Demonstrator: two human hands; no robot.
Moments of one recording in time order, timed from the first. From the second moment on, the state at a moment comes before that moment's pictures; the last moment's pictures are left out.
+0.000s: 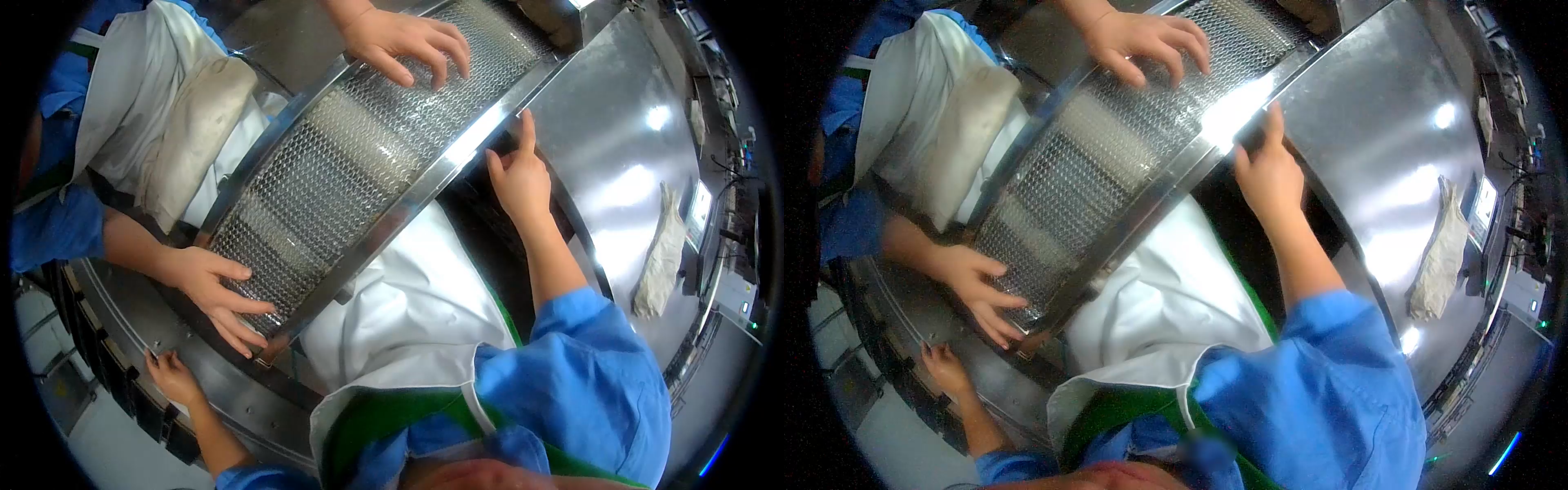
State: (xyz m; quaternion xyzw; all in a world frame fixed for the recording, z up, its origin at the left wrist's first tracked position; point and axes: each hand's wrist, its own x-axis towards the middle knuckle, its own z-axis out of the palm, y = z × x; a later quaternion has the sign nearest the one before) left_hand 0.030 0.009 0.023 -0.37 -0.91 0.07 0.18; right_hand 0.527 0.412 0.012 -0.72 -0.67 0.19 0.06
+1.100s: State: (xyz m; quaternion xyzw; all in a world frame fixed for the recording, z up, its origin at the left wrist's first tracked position) left_hand 0.029 0.008 0.020 -0.34 -0.93 0.07 0.16; right_hand 0.530 0.421 0.022 -0.72 -0.65 0.24 0.08
